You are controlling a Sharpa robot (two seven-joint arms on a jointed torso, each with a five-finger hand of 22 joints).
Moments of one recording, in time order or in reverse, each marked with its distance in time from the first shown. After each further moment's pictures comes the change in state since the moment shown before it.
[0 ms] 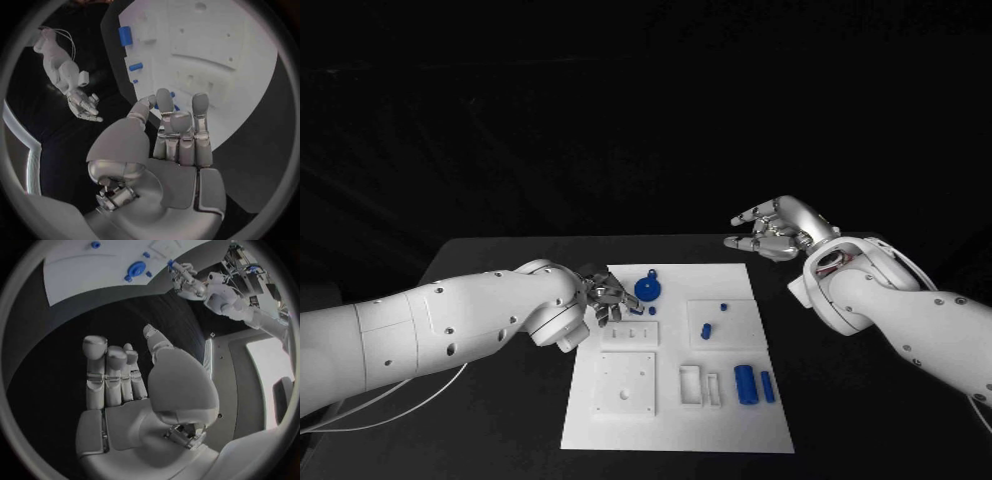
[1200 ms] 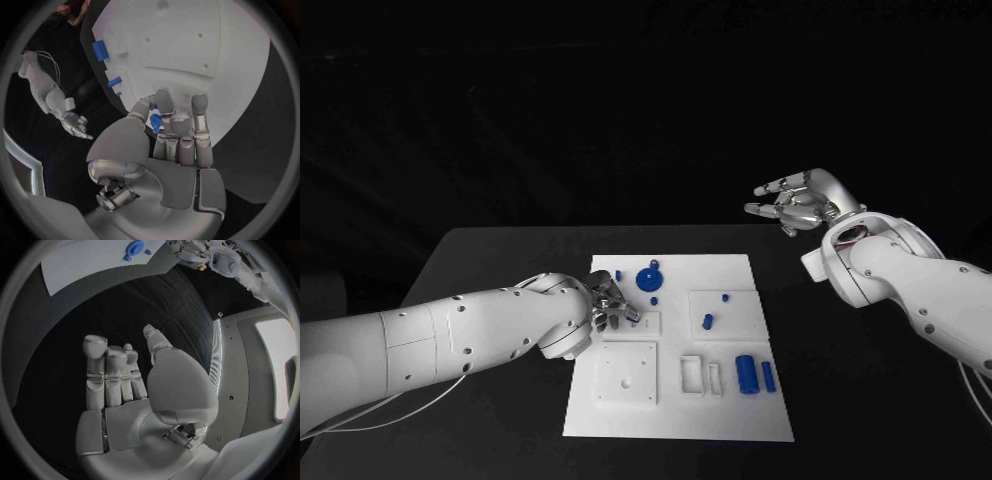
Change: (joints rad) left arm -0.061 0.031 -0.014 -0.023 -0.166 -0.056 -0.055; left_hand 0.003 0.002 0.003 0.000 0.004 0.001 0.000 -0.001 0.001 0.000 0.000 0.030 0.018 0.010 -0.003 0.016 0.039 0.000 0.098 -0.001 -0.224 0.252; right arm 0.000 0.017 0.065 -0.062 0.148 -0.016 0.016; right_hand 0.004 0.012 -0.050 -0.014 0.039 0.001 -0.001 0.000 -0.001 -0.007 0.000 0.000 -0.010 -0.007 0.000 -0.004 -0.006 0.000 0.000 0.000 -0.020 0.001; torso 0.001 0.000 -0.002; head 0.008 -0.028
